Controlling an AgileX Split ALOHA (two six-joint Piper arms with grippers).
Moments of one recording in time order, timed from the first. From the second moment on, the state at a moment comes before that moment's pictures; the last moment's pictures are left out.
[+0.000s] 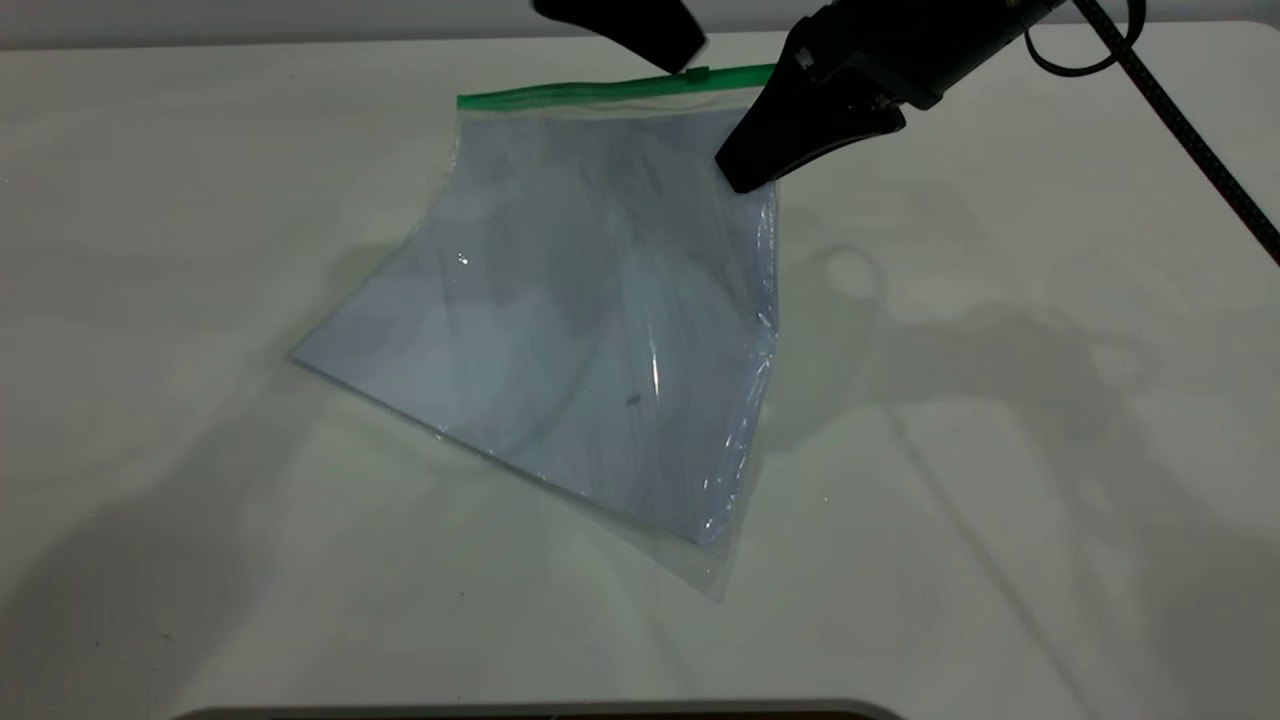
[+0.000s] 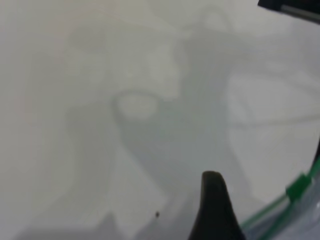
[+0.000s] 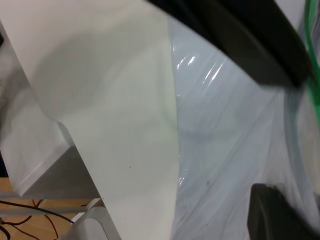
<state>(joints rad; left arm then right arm) -0.37 2.30 -1.71 -0.95 0.90 1.44 0.29 2.12 -1.20 1.17 0.77 -1.37</state>
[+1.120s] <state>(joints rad) -0.40 2.33 -1.73 -0.95 0.93 1.42 0.29 2.12 -1.20 1.17 0.78 -1.37</state>
